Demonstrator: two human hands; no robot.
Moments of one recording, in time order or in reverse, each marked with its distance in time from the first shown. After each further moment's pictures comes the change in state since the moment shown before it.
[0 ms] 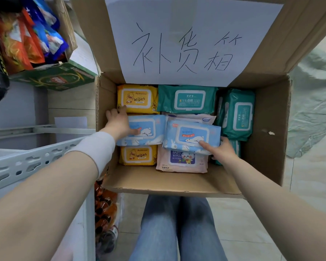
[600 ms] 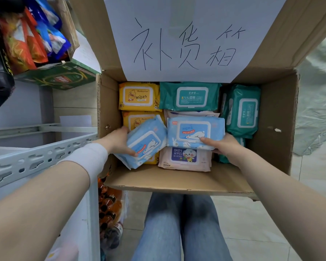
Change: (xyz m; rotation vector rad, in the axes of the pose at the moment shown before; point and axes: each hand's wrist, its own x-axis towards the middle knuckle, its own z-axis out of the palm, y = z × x) left_hand -0.033 -0.026 0.024 -0.105 -0.232 0.122; right_hand 0.007 -0.011 -0.008 0.087 -0.238 0.022
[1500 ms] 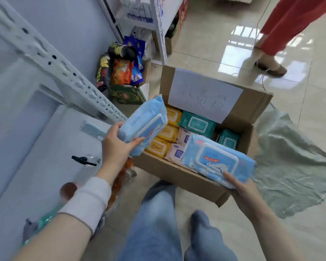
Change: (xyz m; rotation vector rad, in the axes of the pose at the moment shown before) left_hand -0.362 0.072 0.055 -0.916 1.239 -0.030; right_hand -0.288 0.027 -0.085 0.155 -0.266 -0.396
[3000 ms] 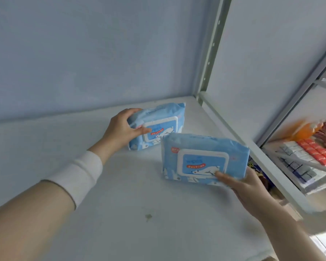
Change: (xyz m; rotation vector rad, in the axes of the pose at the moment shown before) left_hand 0.142 -0.160 -0.483 -0.074 0.604 -0.080; right_hand 0.018 -0.167 0.612 -0.718 -0.992 -0.515
